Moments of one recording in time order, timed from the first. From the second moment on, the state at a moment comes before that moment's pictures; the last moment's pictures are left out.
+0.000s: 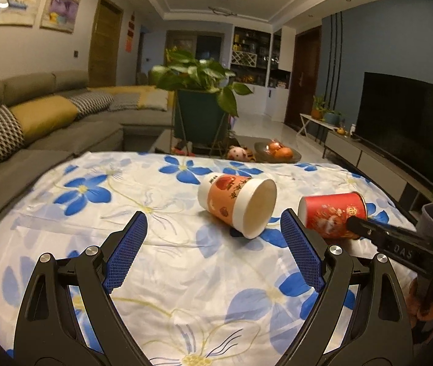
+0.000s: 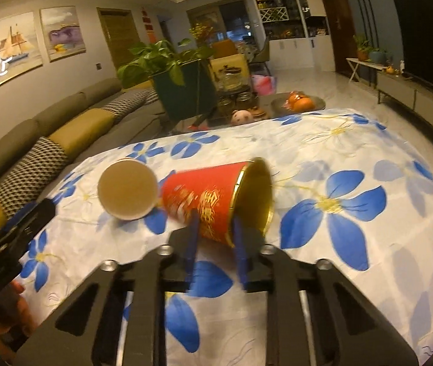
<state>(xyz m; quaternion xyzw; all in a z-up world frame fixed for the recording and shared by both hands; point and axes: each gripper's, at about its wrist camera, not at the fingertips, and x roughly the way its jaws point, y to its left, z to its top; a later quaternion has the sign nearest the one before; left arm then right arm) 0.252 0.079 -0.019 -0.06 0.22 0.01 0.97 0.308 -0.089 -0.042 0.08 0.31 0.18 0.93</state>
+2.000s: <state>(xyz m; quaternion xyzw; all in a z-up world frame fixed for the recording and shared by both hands) 0.207 -0.186 0.023 0.01 0.23 -0.25 0.94 0.125 -0.303 0.026 0.06 0.16 -0.08 0.98</state>
